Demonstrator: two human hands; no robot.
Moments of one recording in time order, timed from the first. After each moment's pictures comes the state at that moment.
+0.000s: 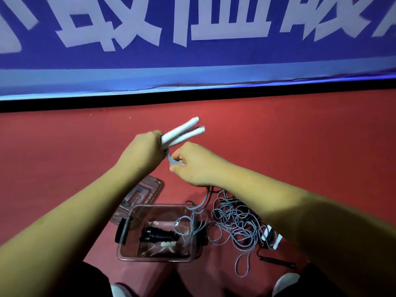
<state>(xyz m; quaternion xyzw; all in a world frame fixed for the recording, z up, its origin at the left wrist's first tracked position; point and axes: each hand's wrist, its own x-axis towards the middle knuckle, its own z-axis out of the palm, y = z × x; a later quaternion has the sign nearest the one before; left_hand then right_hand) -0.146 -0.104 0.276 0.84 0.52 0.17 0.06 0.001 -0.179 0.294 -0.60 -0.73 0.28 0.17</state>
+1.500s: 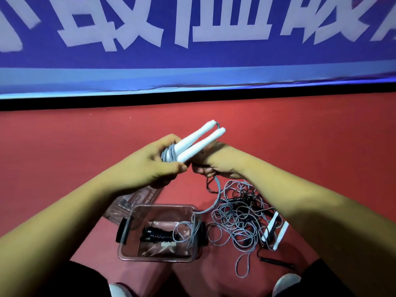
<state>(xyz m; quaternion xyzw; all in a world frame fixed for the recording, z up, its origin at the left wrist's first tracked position) -0.163 -0.160 0.313 0.69 0.35 0.17 0.61 0.043 -0.167 0.278 -0.46 -0.59 0.59 0.30</state>
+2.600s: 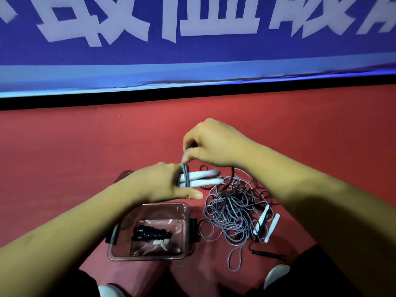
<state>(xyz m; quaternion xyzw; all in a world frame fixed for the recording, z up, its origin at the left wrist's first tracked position) -0.118 -0.161 0.279 0.90 0.38 -0.10 0.21 0.054 -0.180 0.321 -0.55 -0.82 0.09 0.13</state>
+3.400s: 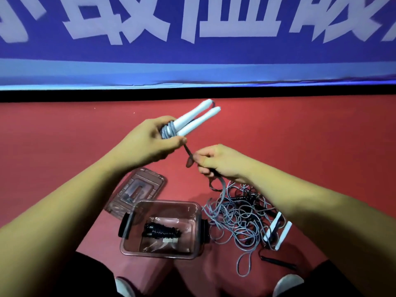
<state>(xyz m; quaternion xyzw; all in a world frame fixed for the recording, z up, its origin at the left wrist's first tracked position) -0.166 -0.127 0.314 0.76 0.39 0.26 0.45 0.039 -0.166 0.252 -0.51 -0.59 0.57 0.27</state>
